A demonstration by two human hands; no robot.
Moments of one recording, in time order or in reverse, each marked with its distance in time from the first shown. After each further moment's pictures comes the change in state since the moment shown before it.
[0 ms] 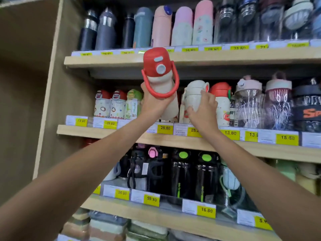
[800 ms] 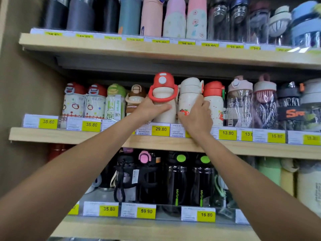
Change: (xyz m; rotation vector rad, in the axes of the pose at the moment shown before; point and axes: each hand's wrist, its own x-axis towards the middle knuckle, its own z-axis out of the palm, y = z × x) left_hand 0.036 -0.065 0.007 0.024 -0.529 -0.142; right_hand 0.003 0.005 0.036 -0.327 0.087 0.227
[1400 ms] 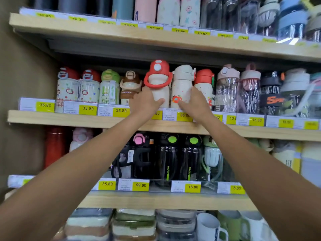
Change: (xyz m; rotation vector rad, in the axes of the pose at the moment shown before) left_hand -0.039 0.017 0.019 0.666 0.274 -0.102; right_hand 0.005 0.018 -0.029 0.095 -0.238 -0.112
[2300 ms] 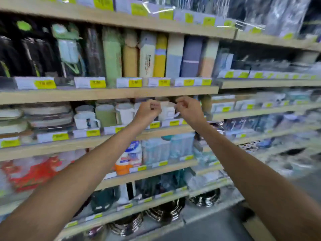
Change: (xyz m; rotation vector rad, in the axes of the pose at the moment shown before) left_hand -0.388 0.282 0.231 -0.817 -0.728 -0.216; right_hand -0.314 0.355 -0.247 0.110 -0.160 0.437
